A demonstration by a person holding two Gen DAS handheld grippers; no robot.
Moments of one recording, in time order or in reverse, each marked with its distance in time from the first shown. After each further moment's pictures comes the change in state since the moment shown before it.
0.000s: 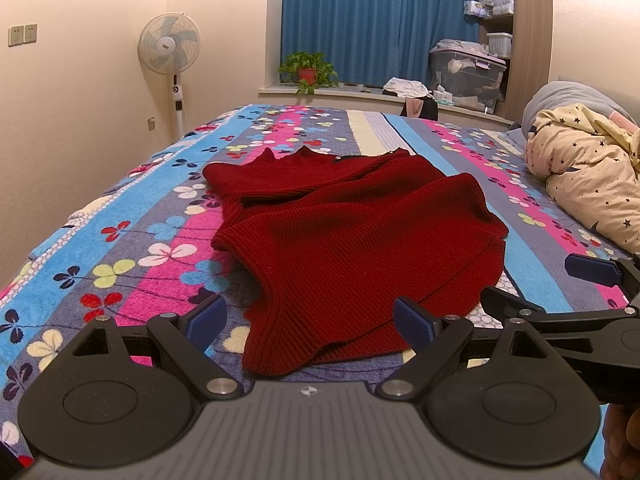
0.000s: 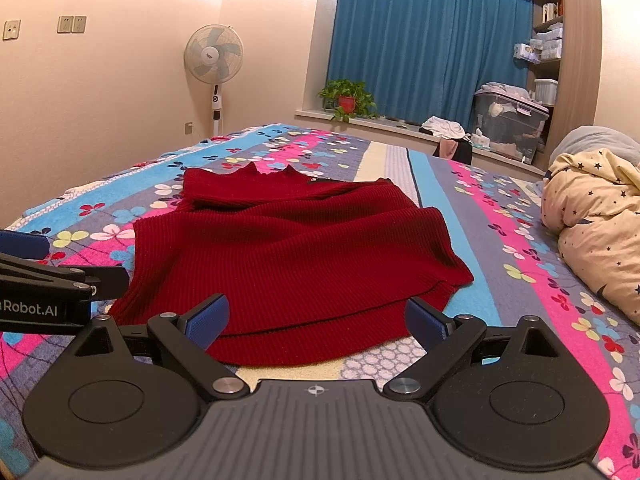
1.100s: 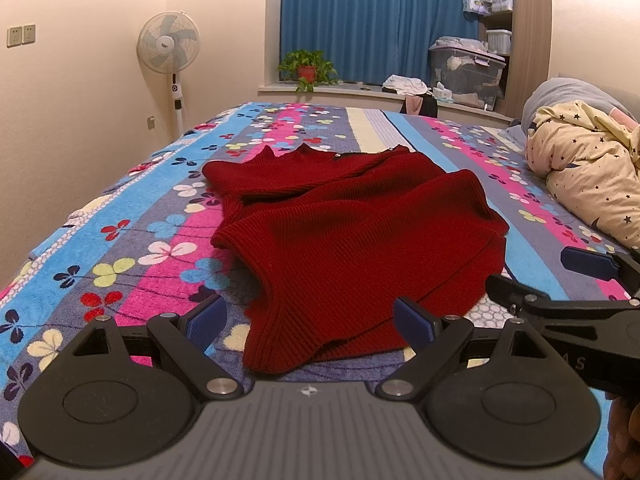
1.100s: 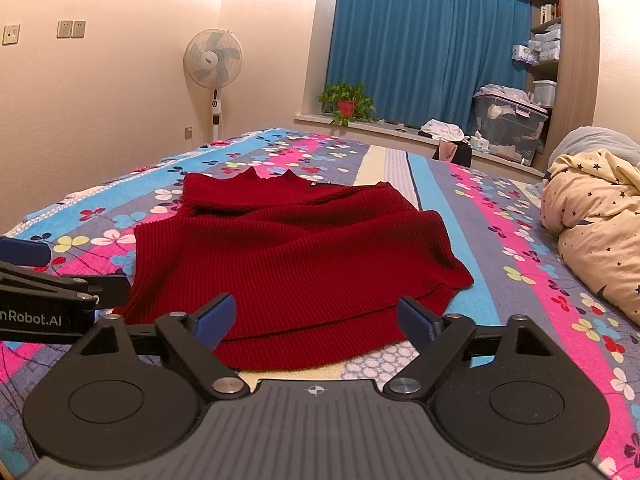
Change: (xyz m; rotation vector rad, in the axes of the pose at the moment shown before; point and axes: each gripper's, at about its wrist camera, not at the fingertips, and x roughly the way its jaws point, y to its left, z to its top) left arm 0.002 0.002 -0.001 -0.001 0.005 0.002; right arm -0.002 0.001 0.000 0.005 -0.018 -0.001
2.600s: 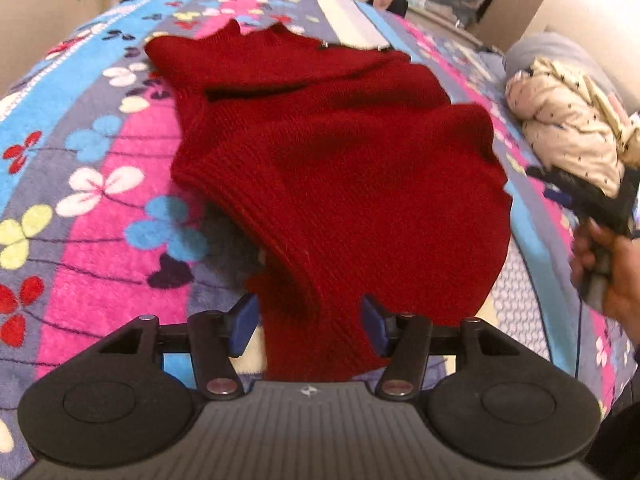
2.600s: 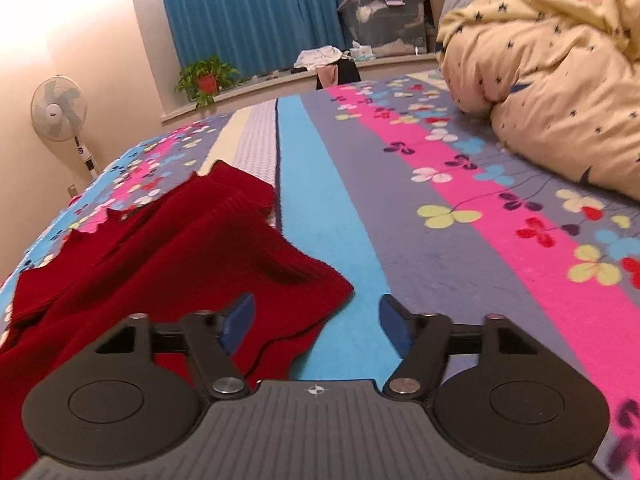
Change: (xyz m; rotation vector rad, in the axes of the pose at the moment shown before) left arm 0.153 0.087 0.049 -0.066 0.425 -0.286; right arm 0.216 -0.230 0.005 0.469 0.134 -0.155
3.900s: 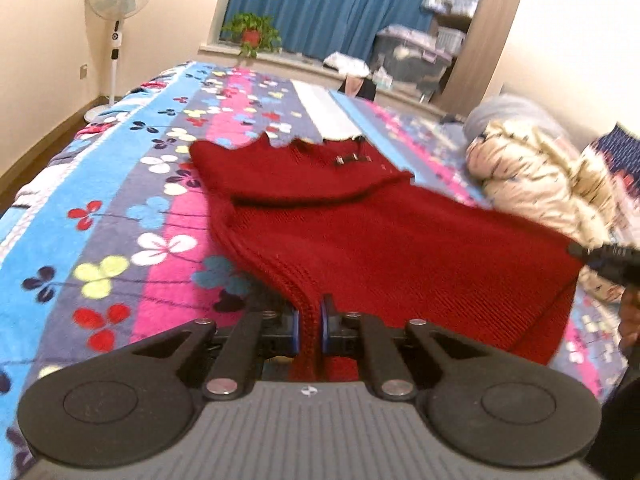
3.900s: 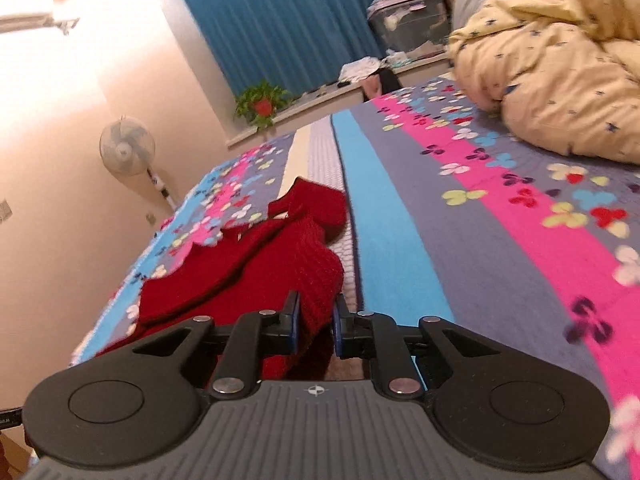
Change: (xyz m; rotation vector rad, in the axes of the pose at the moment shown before) left arm -0.139 0.031 -0.053 0.036 -0.296 -0.066; right arm -0.212 -0.017 -0.036 0.123 -0.033 0.222
